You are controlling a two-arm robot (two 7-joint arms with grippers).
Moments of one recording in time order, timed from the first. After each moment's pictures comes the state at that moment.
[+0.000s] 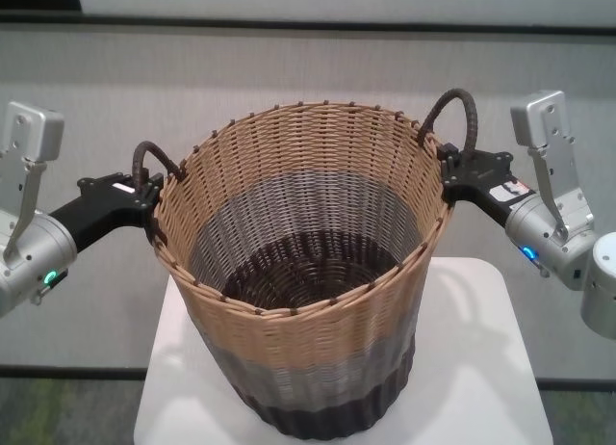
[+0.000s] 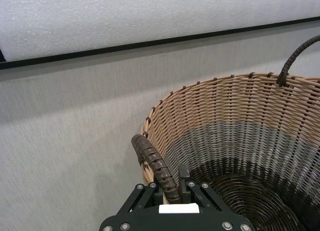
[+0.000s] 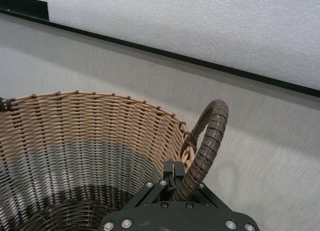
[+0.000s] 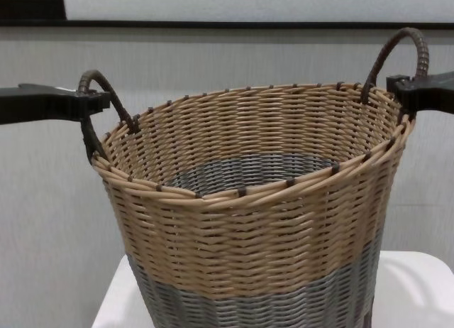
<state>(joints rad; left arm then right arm) -0.36 0.42 0.23 -1.40 -0.37 0.14 -0.38 0.43 0.32 -0.26 -1.31 0.19 0.12 0.26</state>
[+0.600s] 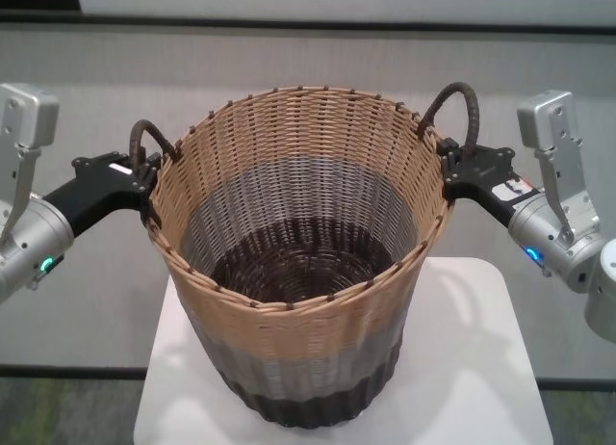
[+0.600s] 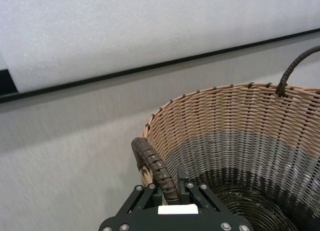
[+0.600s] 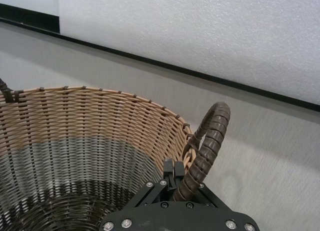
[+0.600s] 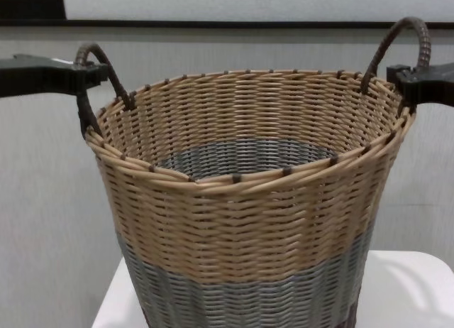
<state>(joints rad) -0.35 0.43 0.23 -1.46 -0.36 0.12 -0.36 0.41 0.32 -0.24 -1.33 0.18 0.08 0.28</state>
